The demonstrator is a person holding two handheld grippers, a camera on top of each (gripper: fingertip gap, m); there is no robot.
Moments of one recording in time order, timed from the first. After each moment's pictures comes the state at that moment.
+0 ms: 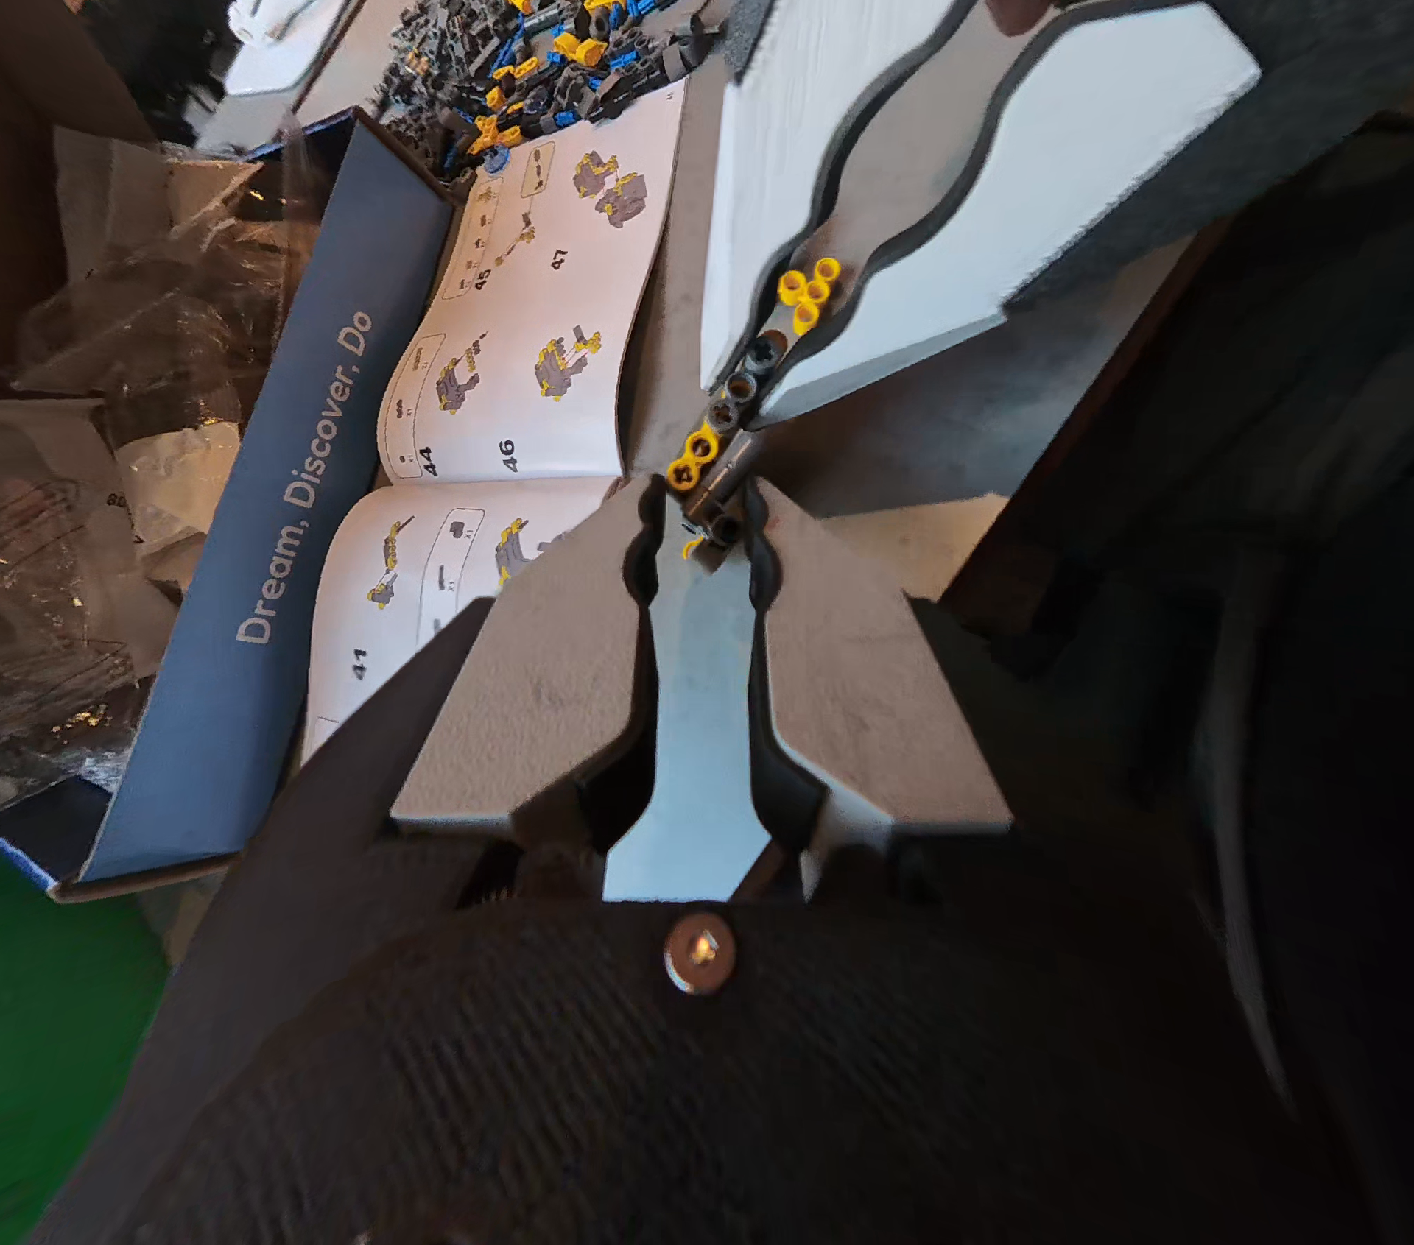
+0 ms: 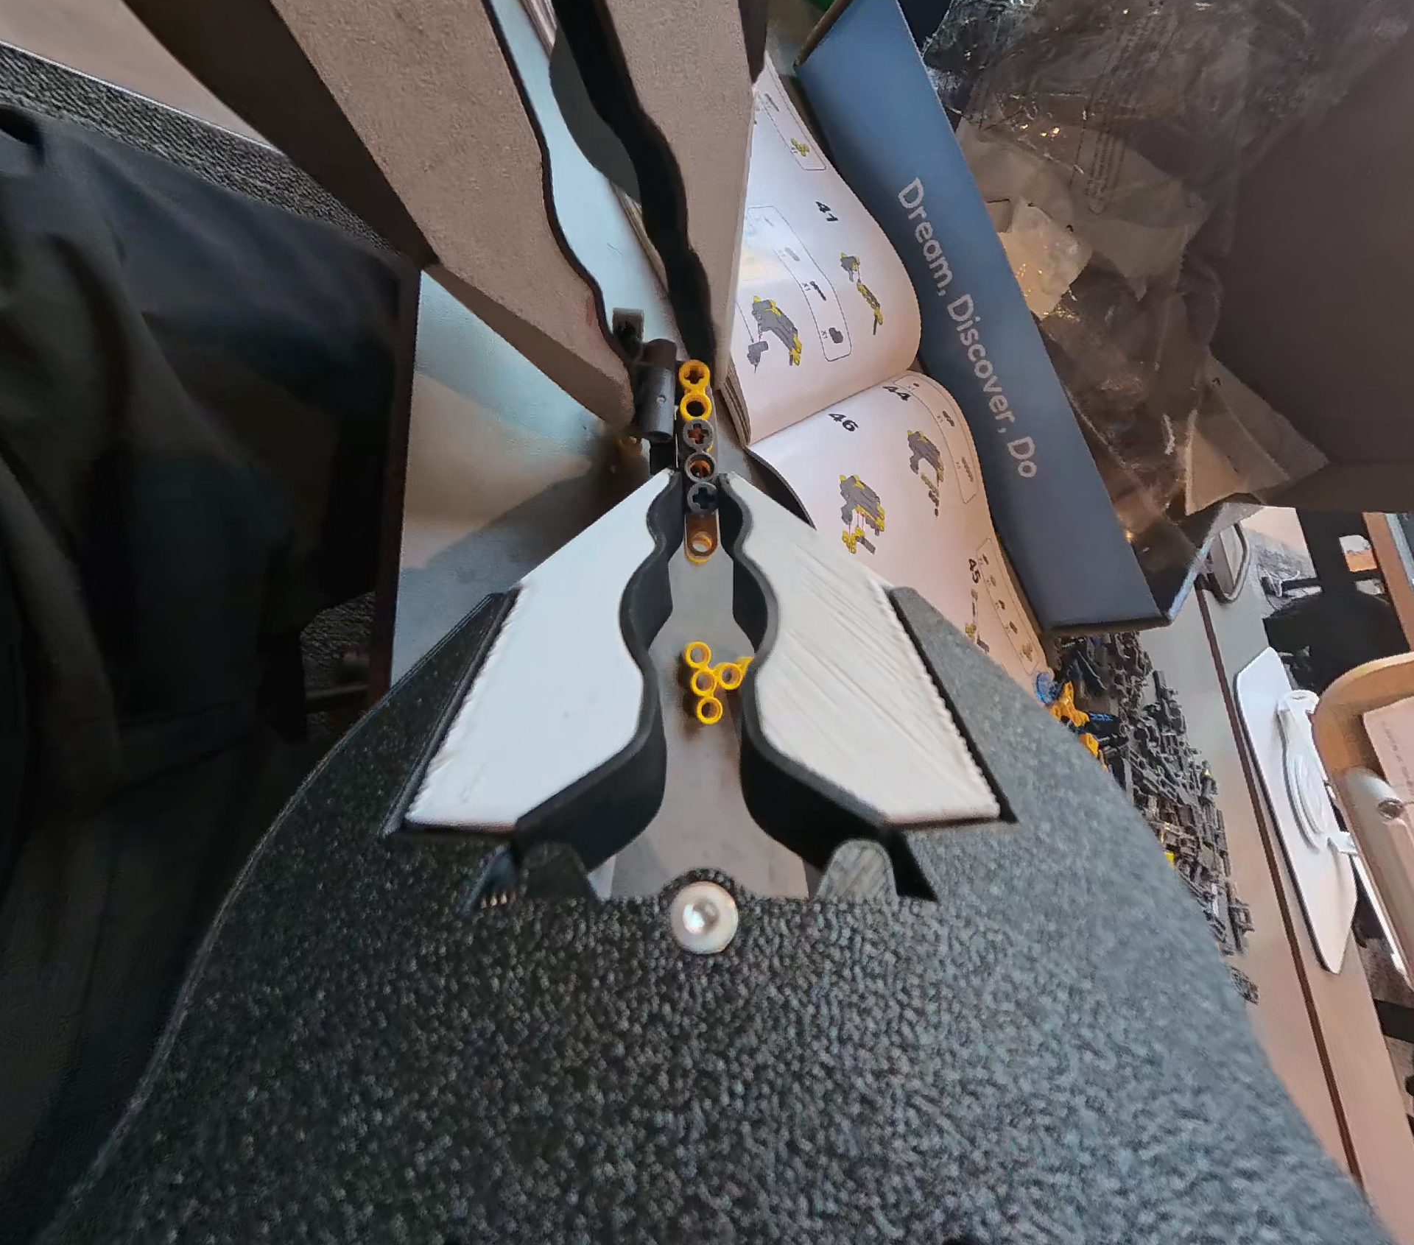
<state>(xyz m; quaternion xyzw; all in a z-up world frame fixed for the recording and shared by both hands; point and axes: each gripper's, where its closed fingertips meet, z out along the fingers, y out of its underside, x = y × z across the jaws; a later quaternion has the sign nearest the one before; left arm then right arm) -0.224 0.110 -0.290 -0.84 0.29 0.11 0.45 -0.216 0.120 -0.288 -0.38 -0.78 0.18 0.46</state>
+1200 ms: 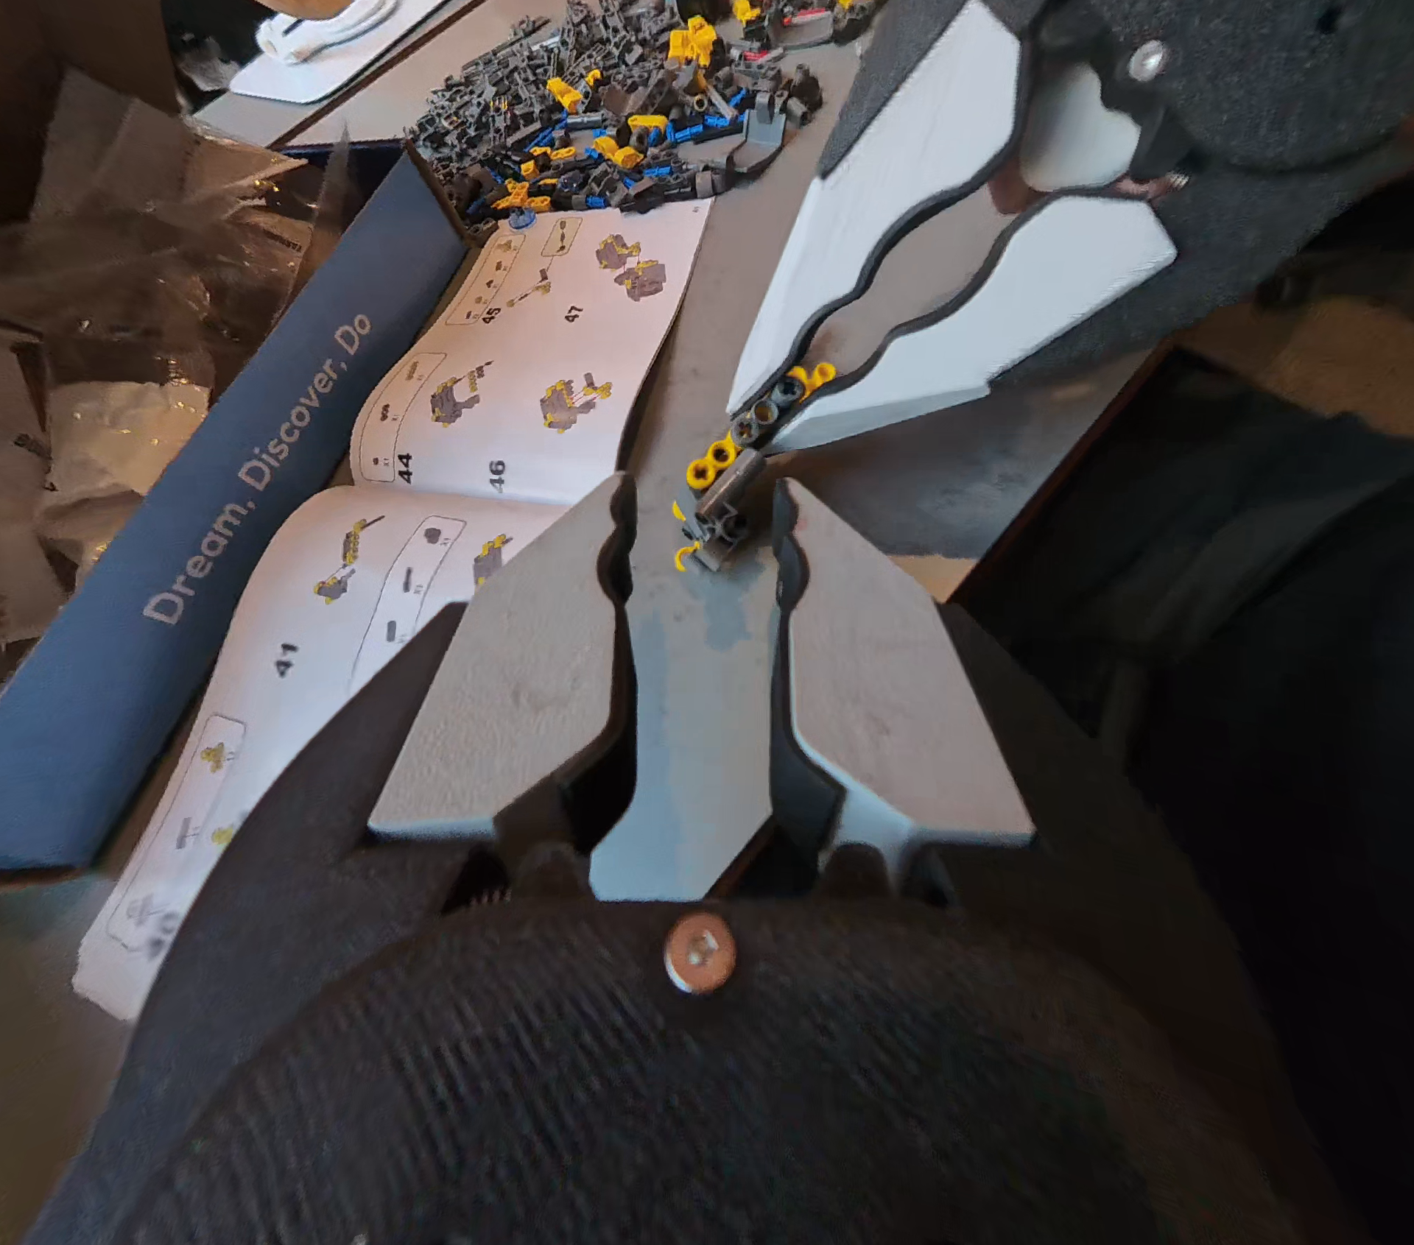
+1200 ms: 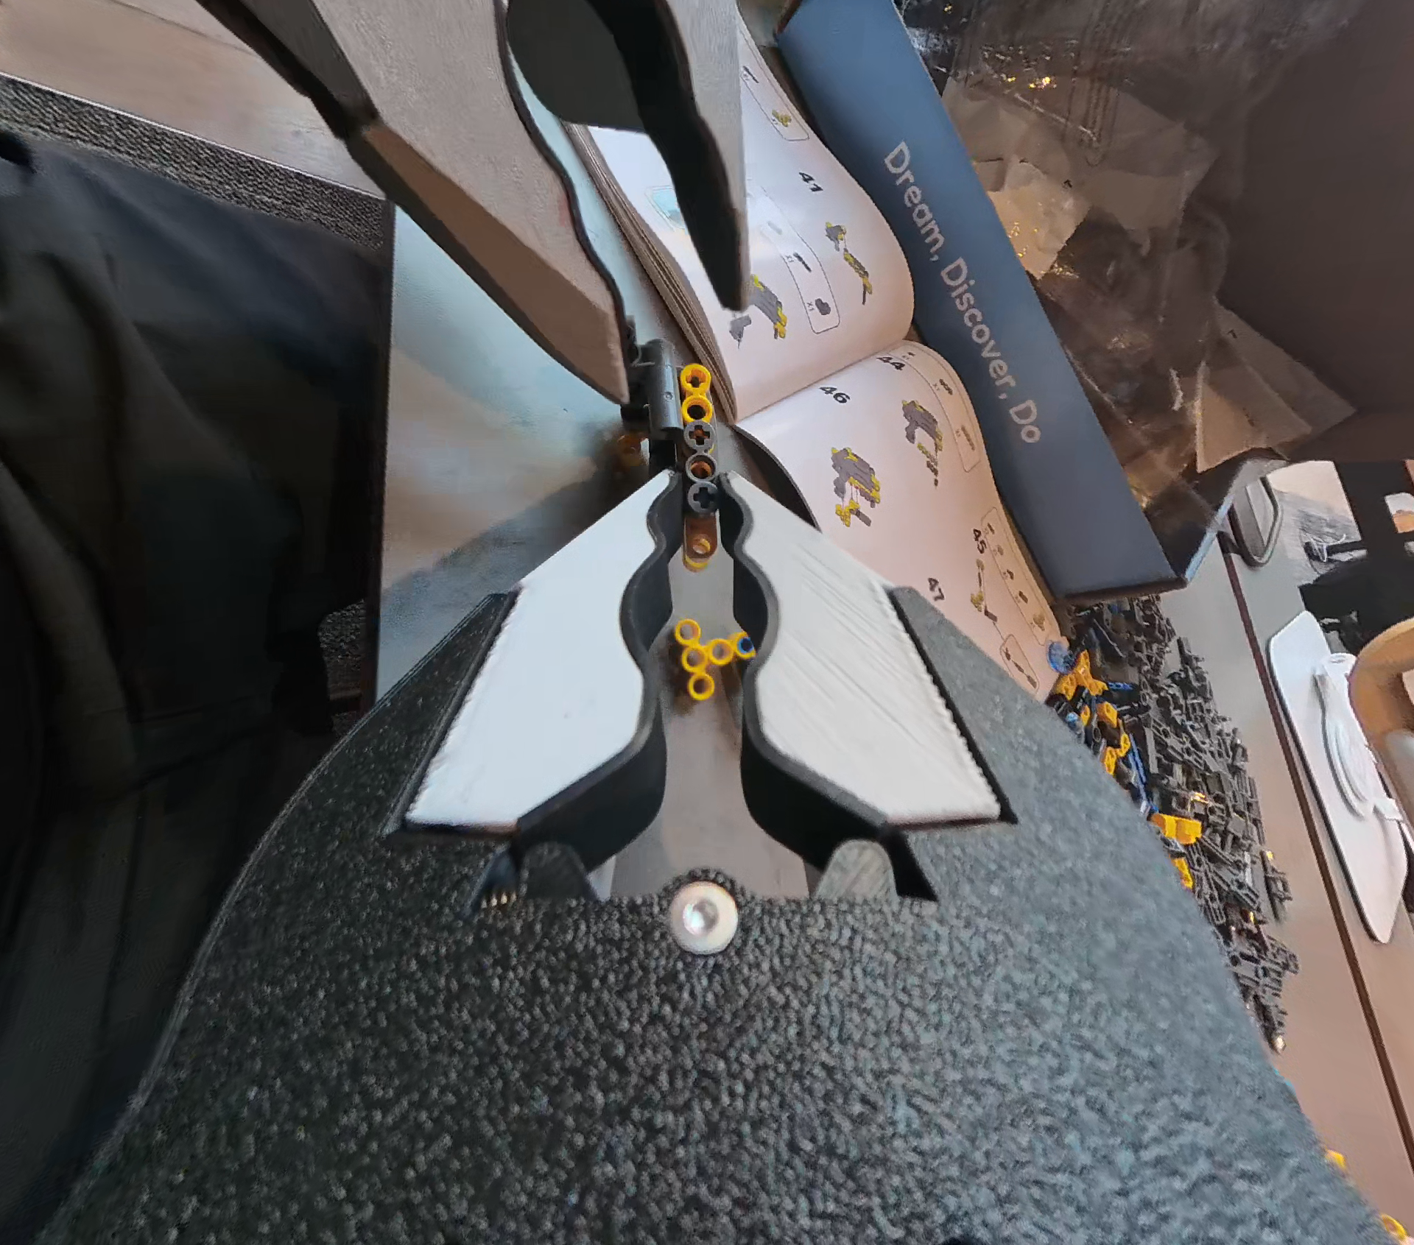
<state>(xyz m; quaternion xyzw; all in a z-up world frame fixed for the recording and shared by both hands) -0.221 0.111 -0.270 -0.83 0.22 0.01 0.51 -0.213 0.128 -0.287 -0.41 -0.77 0.19 0.45</state>
